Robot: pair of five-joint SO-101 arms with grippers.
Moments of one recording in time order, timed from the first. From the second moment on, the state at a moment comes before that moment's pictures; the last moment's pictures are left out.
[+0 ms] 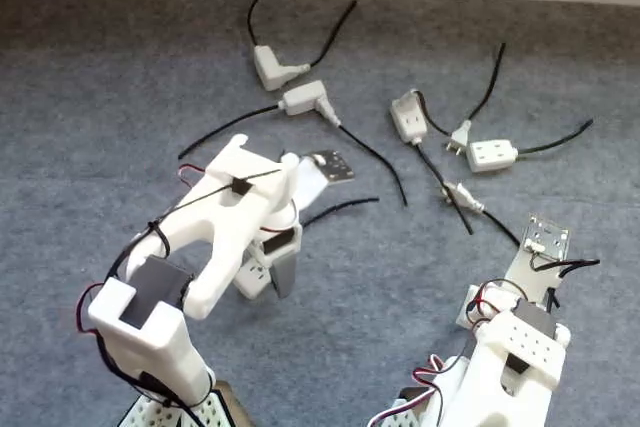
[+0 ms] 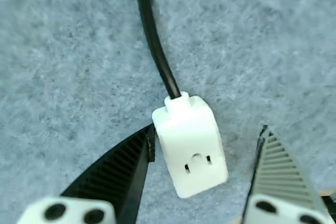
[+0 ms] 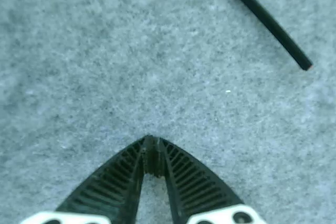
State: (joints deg) left arm 17.5 10.2 19.5 79.9 -29.4; right arm 26.1 -53.1 82.3 50.1 9.6
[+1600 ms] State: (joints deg) left arm -1.3 9.9 21.9 70.2 -33.7; right arm 26.1 -53.1 82.3 50.1 9.6
